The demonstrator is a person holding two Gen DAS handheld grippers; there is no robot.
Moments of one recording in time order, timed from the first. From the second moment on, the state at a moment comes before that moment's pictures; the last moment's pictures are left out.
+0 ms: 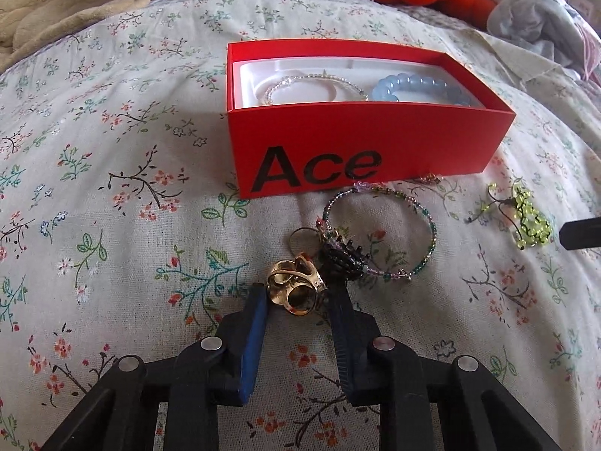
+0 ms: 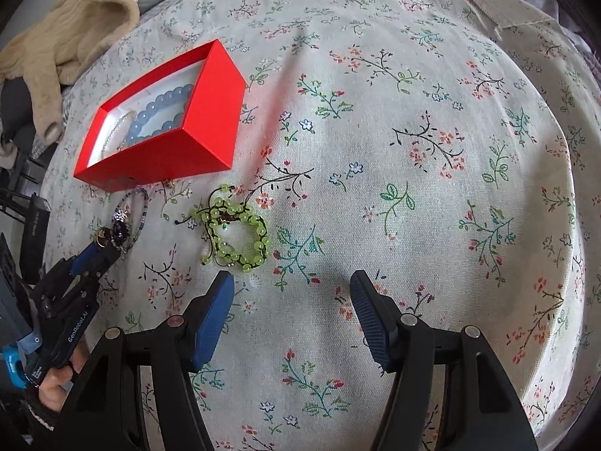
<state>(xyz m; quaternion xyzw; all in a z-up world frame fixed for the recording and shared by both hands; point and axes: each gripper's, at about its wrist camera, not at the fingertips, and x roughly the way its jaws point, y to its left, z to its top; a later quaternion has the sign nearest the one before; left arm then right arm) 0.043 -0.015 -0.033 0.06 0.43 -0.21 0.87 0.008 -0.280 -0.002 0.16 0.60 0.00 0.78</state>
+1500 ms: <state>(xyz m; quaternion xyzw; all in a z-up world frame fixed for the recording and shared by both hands) 0.028 0.003 0.002 0.03 0.44 -0.19 0.88 0.014 -0.294 0.047 0.21 0.53 0.02 0.82</state>
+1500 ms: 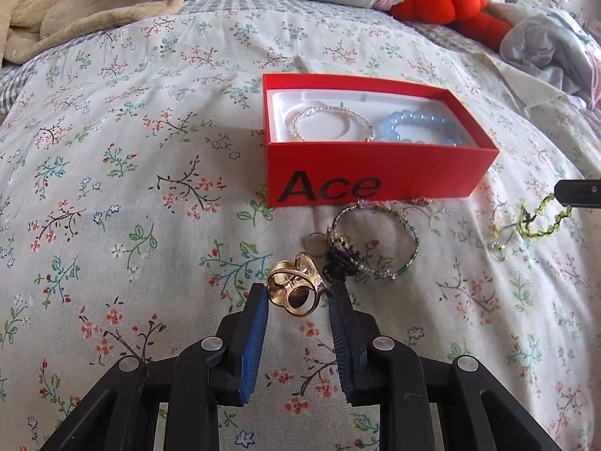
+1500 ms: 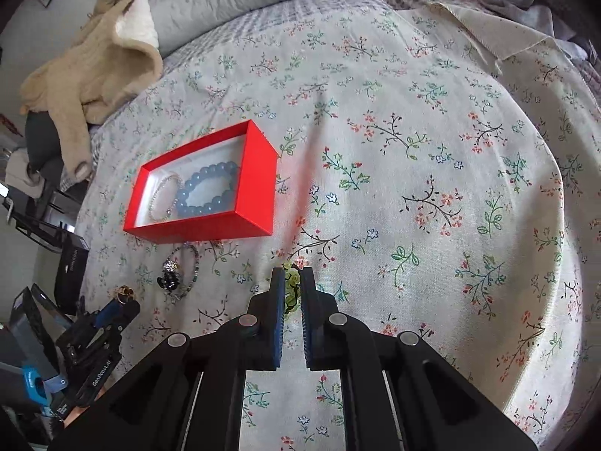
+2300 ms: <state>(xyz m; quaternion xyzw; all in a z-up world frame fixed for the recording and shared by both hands) 0.062 -0.024 0.039 0.01 0.43 -0.20 0.88 0.023 -0.290 0.109 0.24 0.46 0.07 0.86</state>
